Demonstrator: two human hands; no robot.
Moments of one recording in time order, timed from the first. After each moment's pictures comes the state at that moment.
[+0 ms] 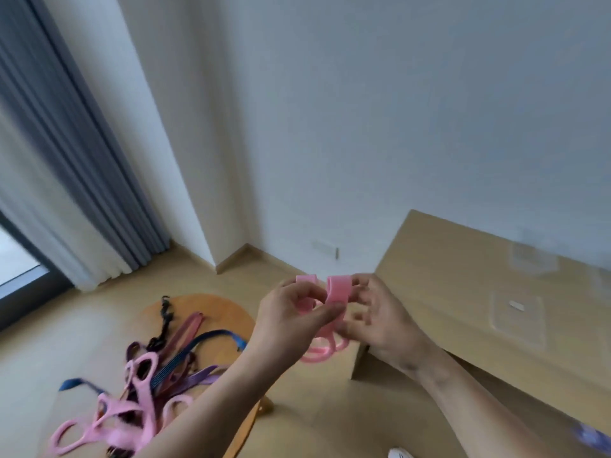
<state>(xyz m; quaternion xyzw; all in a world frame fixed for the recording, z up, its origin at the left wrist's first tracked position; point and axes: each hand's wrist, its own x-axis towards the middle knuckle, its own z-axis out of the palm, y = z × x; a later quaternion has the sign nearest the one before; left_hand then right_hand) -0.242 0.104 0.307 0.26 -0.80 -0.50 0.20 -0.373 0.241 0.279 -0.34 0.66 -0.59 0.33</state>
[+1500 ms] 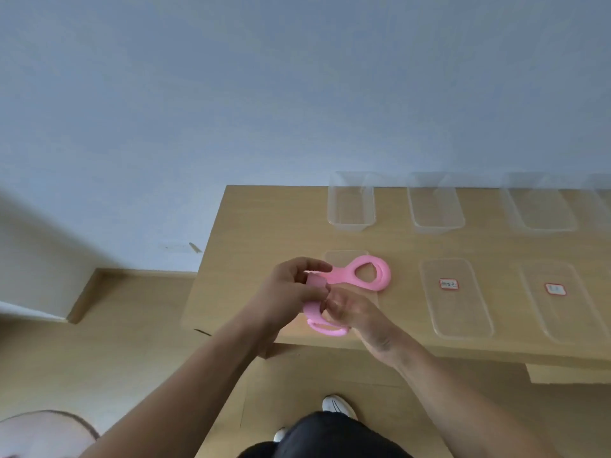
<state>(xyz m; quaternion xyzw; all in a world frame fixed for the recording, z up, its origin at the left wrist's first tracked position) -0.647 0.294 0.254 0.17 -0.71 -0.65 -0.18 -0.665 0.468 0.182 -0.12 0.65 -0.66 0.35</state>
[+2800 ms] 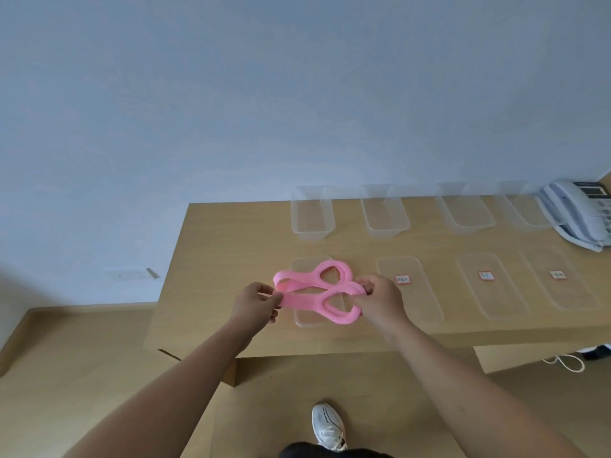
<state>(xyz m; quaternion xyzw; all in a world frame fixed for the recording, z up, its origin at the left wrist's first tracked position) -0.660 0.278 0.145 0.26 -0.78 -0.55 -0.13 -0.678 0.525 0.167 0.15 0.84 -0.50 0.13</state>
